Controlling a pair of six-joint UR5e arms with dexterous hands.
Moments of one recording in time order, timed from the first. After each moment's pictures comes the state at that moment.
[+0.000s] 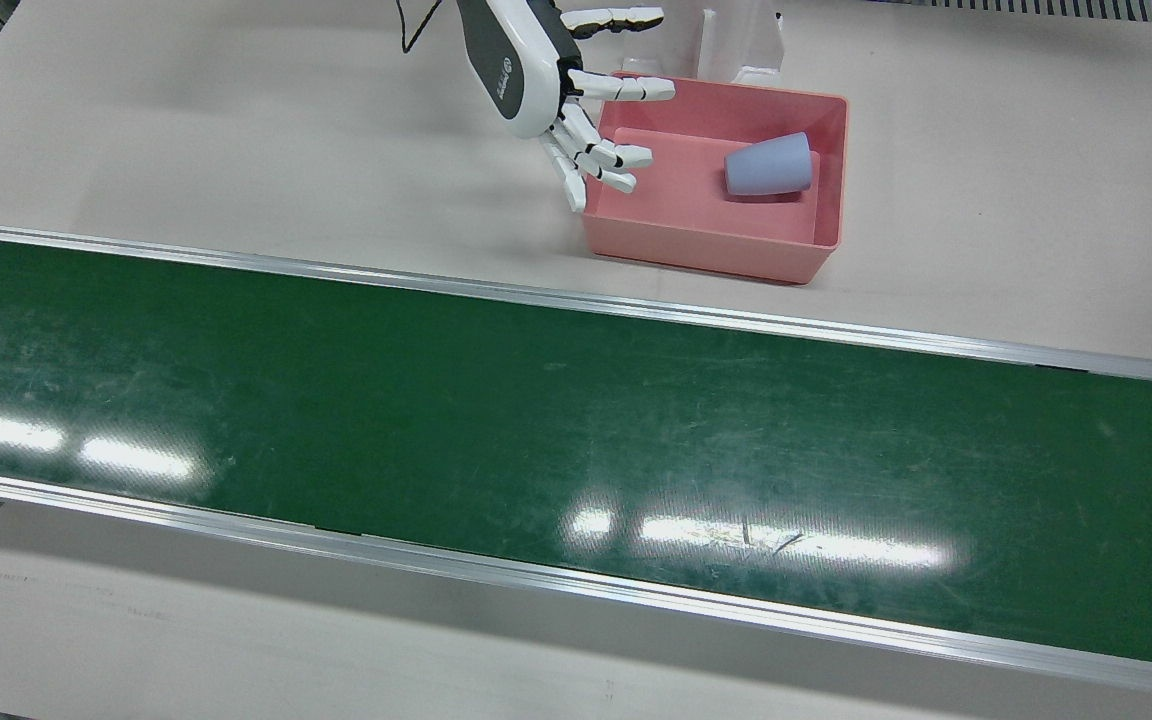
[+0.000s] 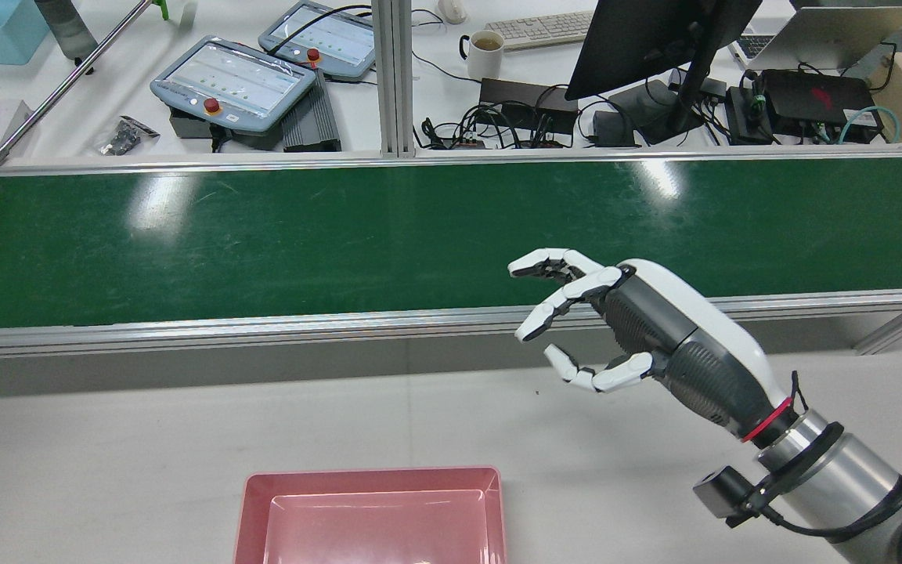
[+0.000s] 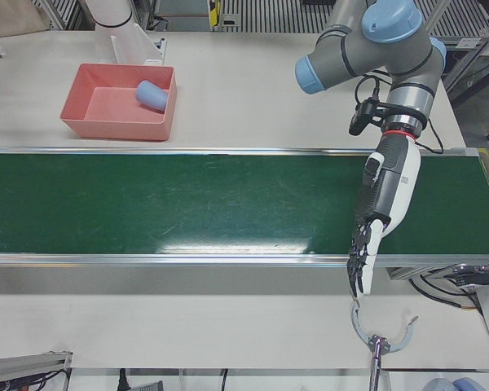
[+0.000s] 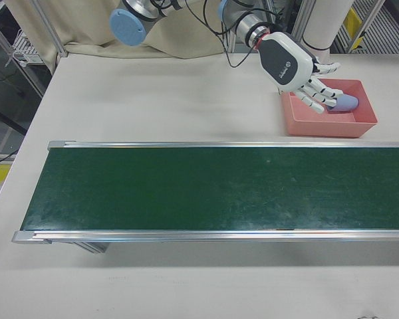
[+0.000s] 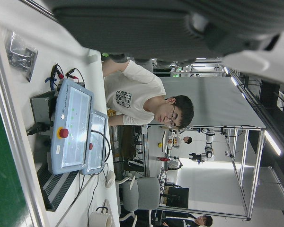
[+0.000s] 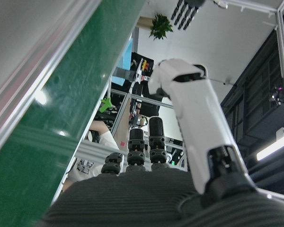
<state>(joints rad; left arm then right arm) -1.41 -1.80 -1.68 0.24 1.81 0.00 0.27 -1.41 2.56 -3.79 -0.78 -0.72</state>
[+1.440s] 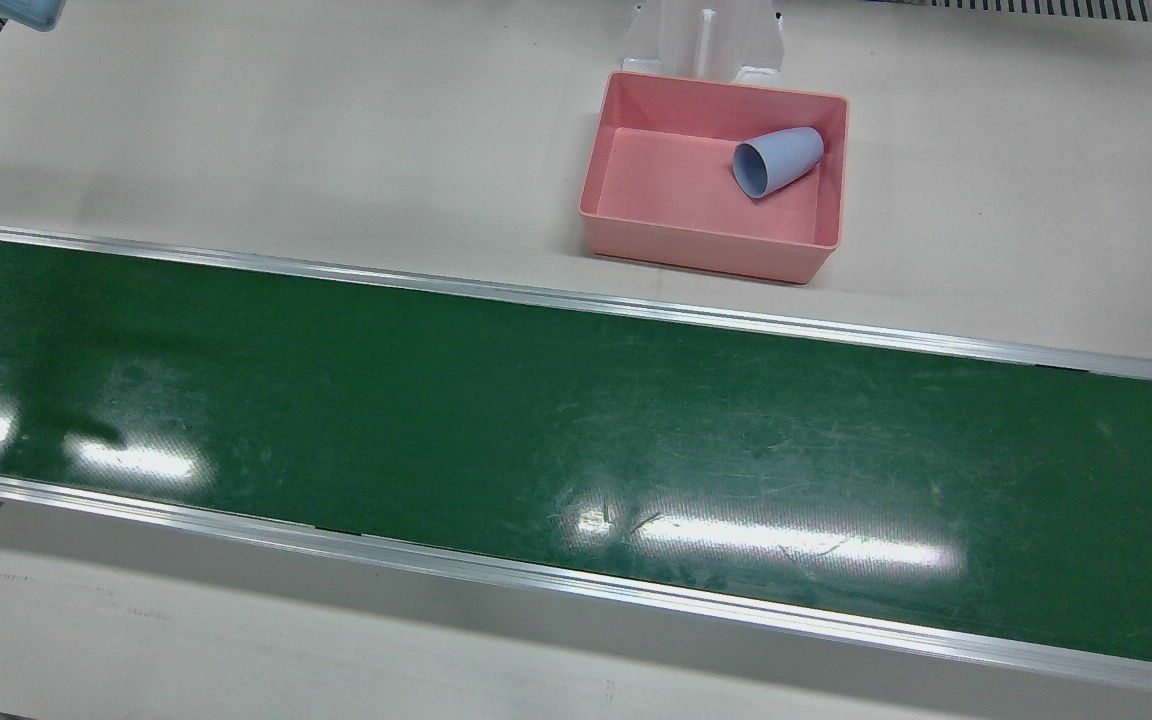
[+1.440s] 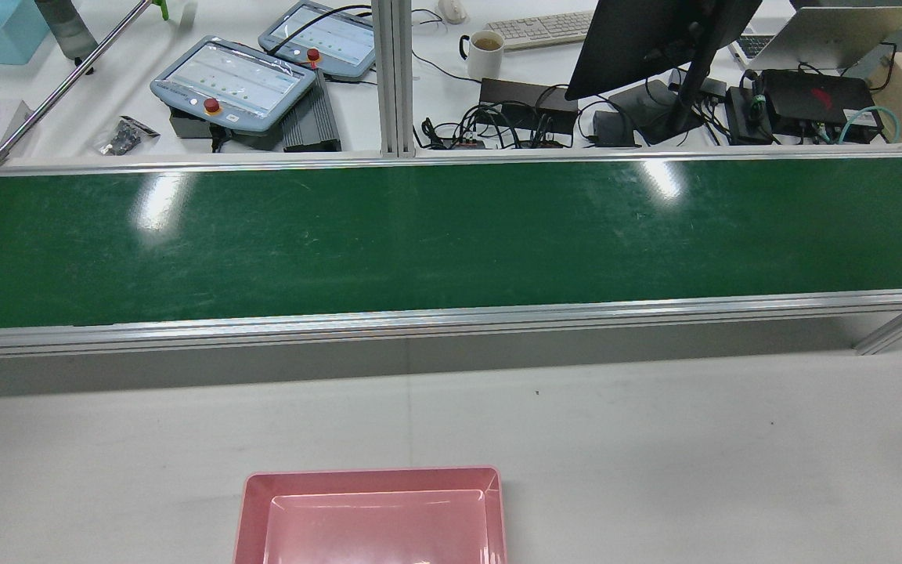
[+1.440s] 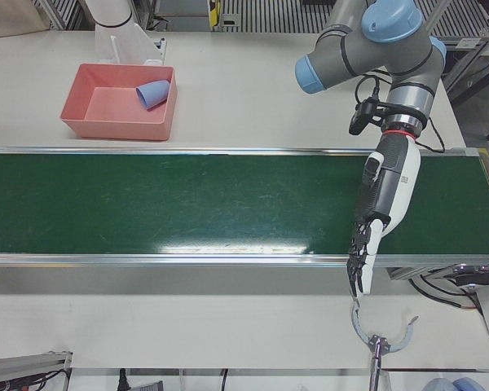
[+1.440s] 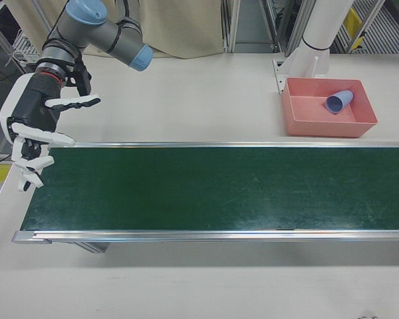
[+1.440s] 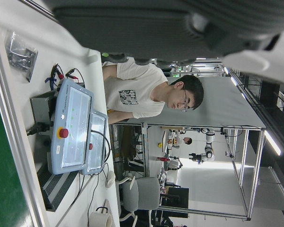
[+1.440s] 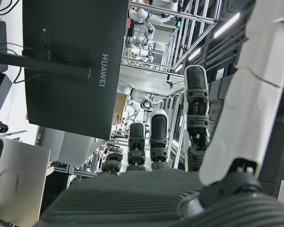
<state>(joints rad) -1.41 -1.80 -1.68 0.24 1.81 0.00 1.49 -1.63 1.79 -3.24 -1.45 -0.16</state>
